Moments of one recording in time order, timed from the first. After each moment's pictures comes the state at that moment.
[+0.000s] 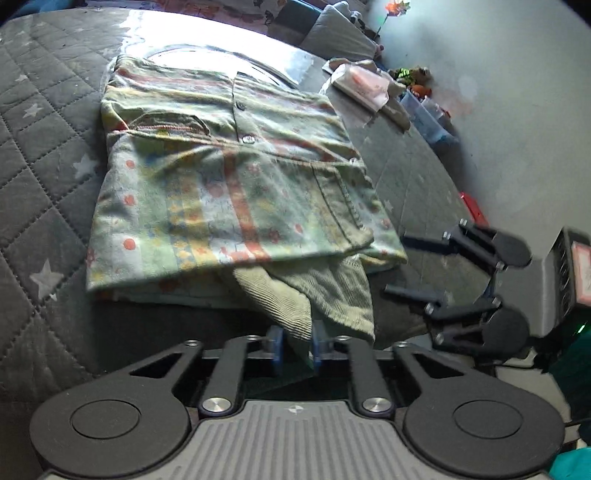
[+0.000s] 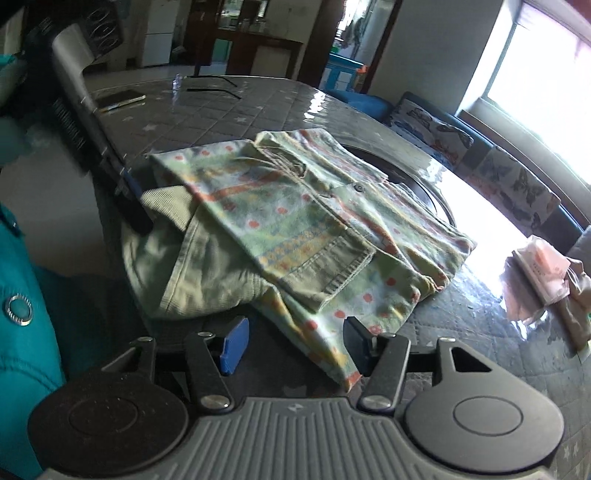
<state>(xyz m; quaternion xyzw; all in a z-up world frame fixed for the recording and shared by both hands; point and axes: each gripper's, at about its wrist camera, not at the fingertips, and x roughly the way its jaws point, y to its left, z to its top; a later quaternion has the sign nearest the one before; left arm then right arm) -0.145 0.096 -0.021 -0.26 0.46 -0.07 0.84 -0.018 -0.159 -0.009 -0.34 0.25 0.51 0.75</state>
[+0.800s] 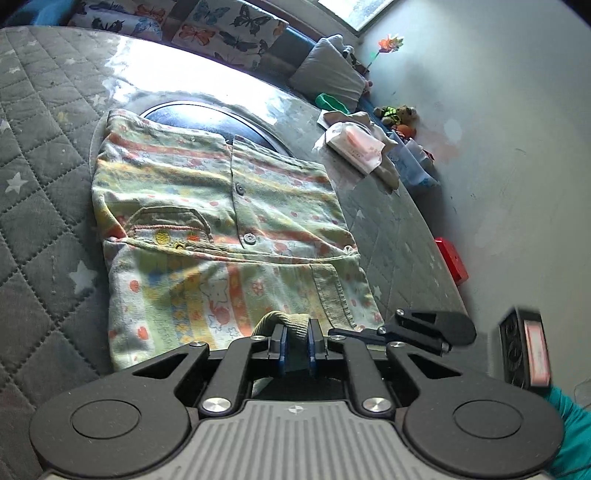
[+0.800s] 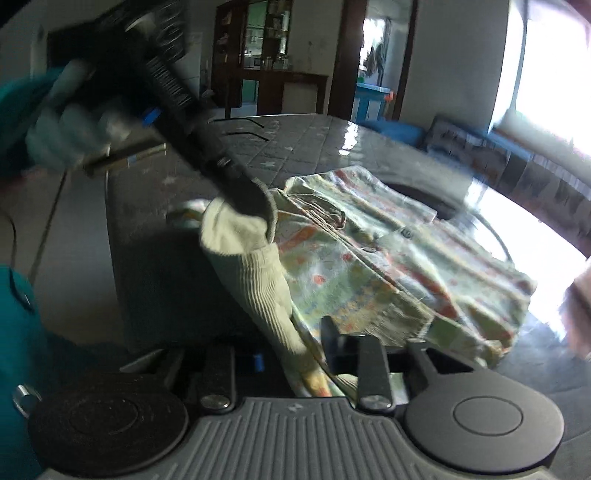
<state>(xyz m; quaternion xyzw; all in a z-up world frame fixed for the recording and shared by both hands) -0.099 0.151 0.005 -0.29 0.41 -0.09 0.86 0.010 -0.115 -0.017 -0.25 0.25 0.59 0.72</state>
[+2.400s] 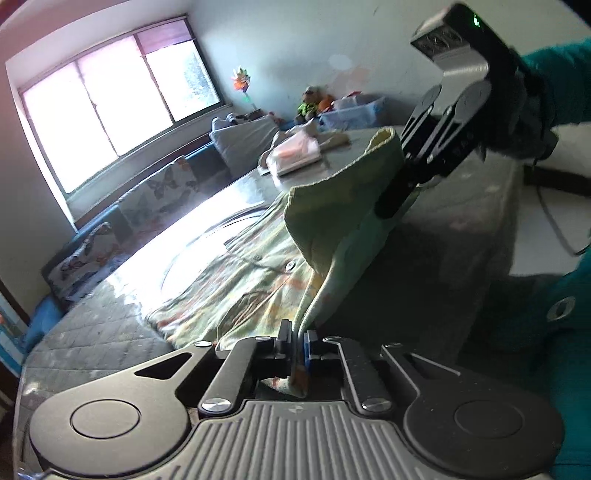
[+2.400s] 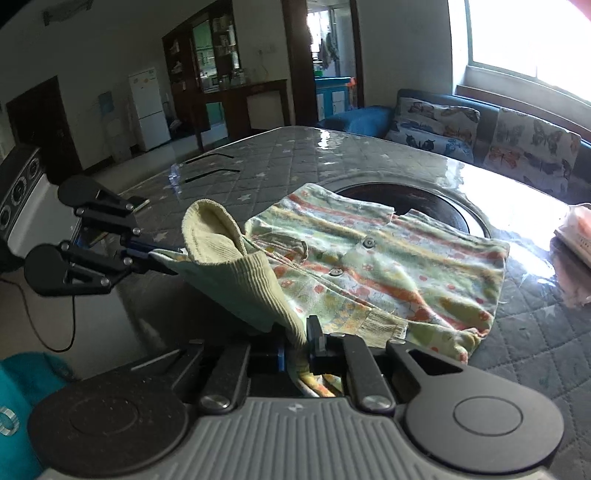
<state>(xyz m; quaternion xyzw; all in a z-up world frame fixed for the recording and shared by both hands) -0.192 0.082 -0.008 0.21 0.27 -0.10 0.93 0.026 -0.137 0.031 -0.16 0.31 0.57 0.74</state>
